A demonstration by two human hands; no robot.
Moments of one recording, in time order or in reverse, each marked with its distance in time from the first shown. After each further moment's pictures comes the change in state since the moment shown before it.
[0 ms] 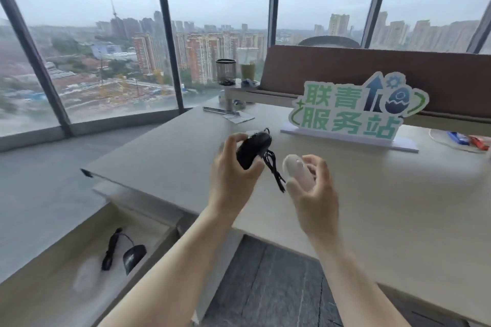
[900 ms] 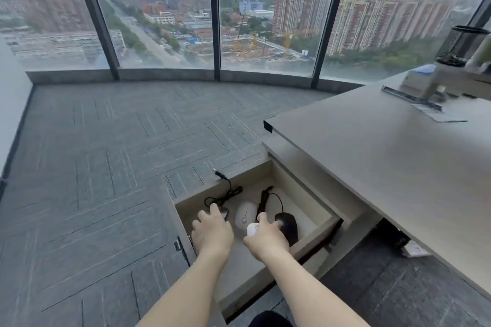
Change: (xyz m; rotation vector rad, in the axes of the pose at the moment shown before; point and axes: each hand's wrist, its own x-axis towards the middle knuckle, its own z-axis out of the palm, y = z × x) left_hand -0.109 -0.313 -0.274 0.853 0.004 -1.019; right_hand -0.197 -0.023 0.397 -0.624 -1.206 0.136
